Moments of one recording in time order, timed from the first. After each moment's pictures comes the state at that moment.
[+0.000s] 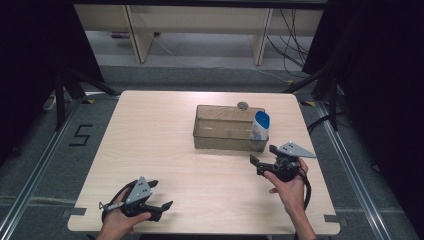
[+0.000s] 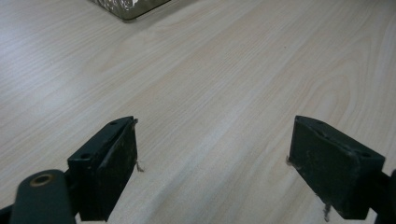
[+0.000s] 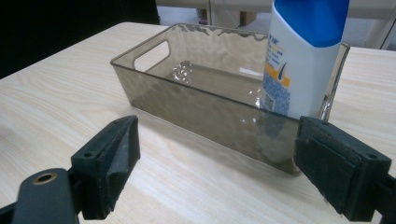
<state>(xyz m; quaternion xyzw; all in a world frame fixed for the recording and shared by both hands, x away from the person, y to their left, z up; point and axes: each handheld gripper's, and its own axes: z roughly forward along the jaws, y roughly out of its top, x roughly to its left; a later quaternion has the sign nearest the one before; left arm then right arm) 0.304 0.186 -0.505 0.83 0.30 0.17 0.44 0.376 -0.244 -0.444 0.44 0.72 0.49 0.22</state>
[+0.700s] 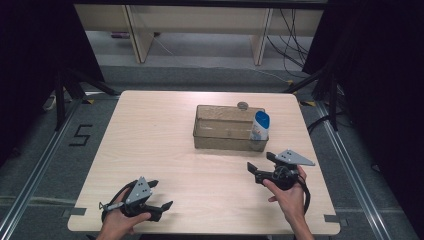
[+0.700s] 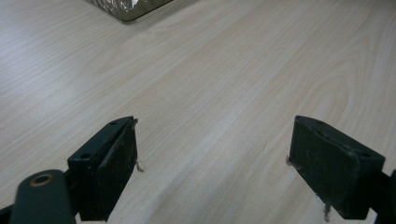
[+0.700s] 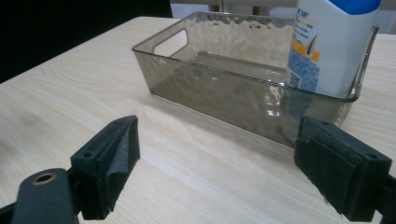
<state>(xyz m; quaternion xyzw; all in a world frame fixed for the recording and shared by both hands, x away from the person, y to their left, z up) 0.303 0.186 -0.504 0.83 0.30 0.17 0.44 0.360 -0.241 -0.454 0.43 0.72 0.50 0.19</state>
